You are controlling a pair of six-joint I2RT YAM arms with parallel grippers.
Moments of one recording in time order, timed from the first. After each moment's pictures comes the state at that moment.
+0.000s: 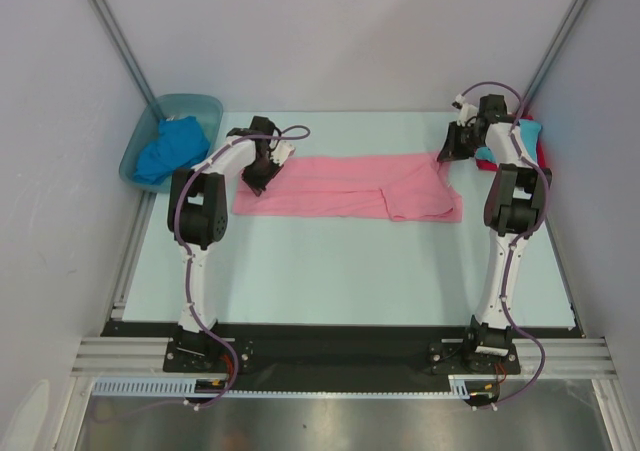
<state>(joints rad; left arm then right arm) -0.23 2.26 1.83 -0.87 -0.03 0.41 -0.13 2.41 2.12 -0.74 -0.52 -0.10</state>
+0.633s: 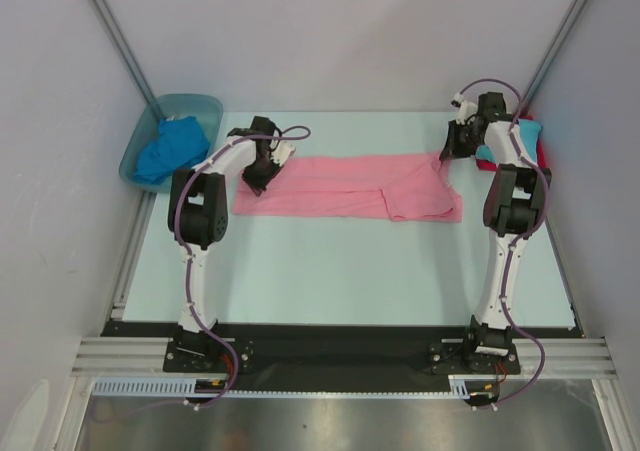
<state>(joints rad) -0.23 2.26 1.83 -0.87 -0.04 0.41 -0.13 2.40 2.12 -0.74 -0.46 -0.14</state>
